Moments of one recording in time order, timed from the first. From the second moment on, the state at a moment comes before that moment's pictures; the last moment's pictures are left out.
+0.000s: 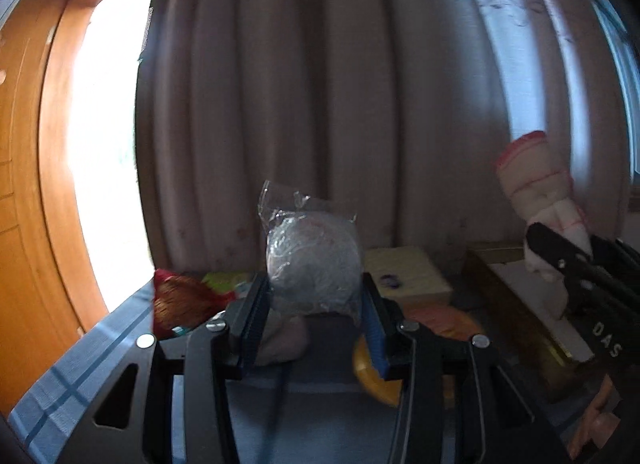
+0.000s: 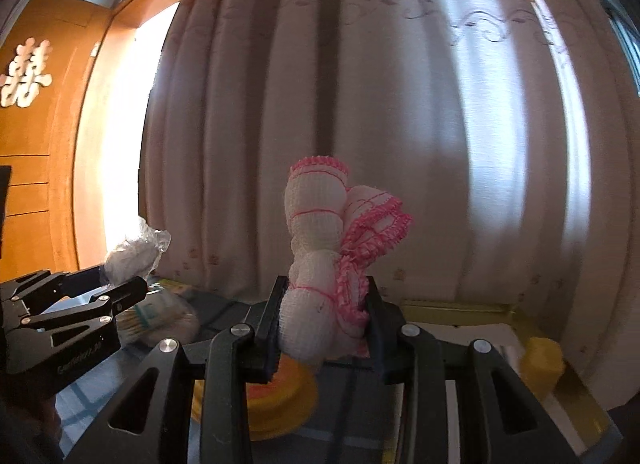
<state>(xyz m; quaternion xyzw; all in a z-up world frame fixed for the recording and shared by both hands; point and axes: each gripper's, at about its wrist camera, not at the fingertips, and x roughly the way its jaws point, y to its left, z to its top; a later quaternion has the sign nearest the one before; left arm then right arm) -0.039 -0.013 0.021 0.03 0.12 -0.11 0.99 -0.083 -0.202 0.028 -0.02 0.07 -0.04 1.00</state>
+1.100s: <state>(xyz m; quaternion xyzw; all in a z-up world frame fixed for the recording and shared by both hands) -0.046 -0.209 0.028 0.08 0.13 -0.29 0.94 -0.110 -0.362 0.031 -0.01 0.12 -0.18 0.98</state>
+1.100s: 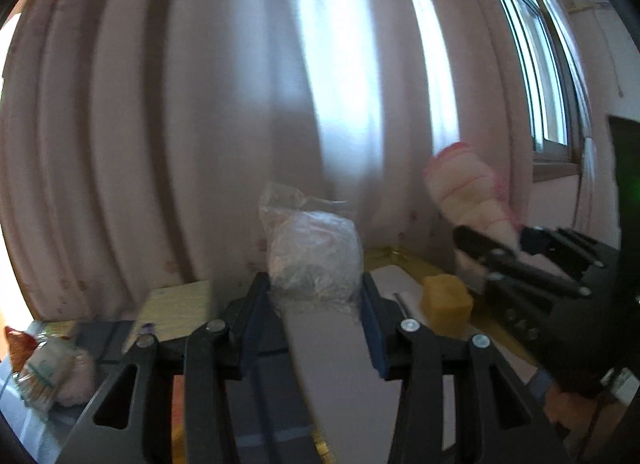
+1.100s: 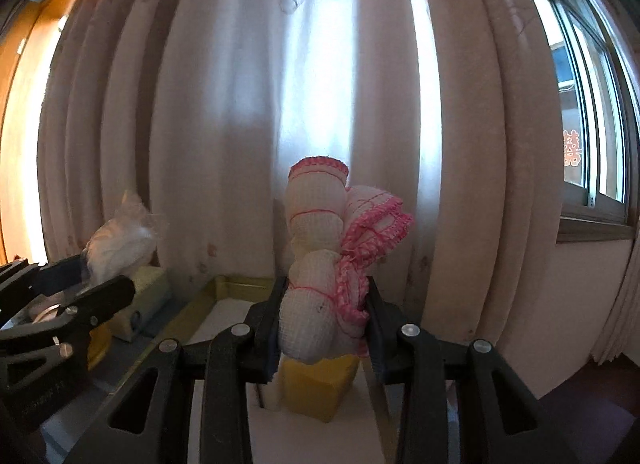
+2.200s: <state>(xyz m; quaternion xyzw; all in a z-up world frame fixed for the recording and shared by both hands) -0.058 -0.217 0.022 0.11 0.10 -0.24 0.96 -0.118 -0.363 0.044 0.05 0.06 -0.16 0.98</state>
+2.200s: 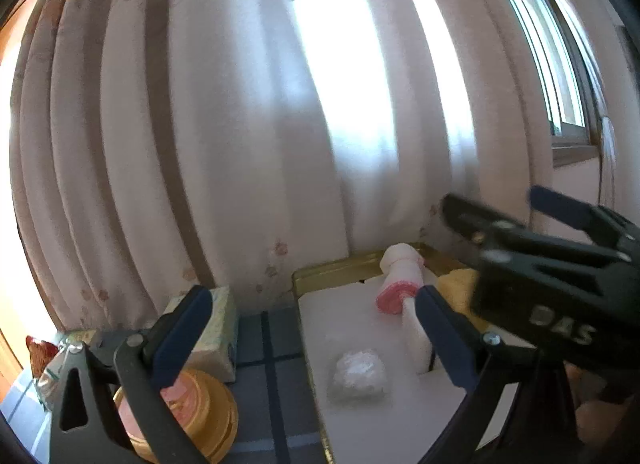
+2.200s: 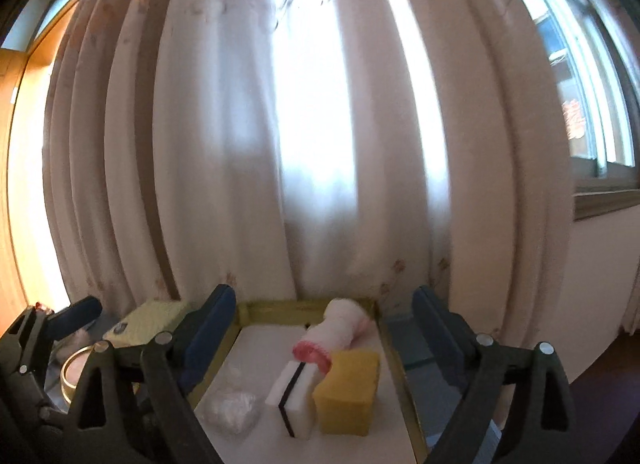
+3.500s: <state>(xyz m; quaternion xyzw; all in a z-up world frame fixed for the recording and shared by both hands) -0.037 -0.136 0.018 0.06 0.10 -0.11 0.99 -0.154 -0.338 0.042 0.02 -0.03 -0.25 0.97</state>
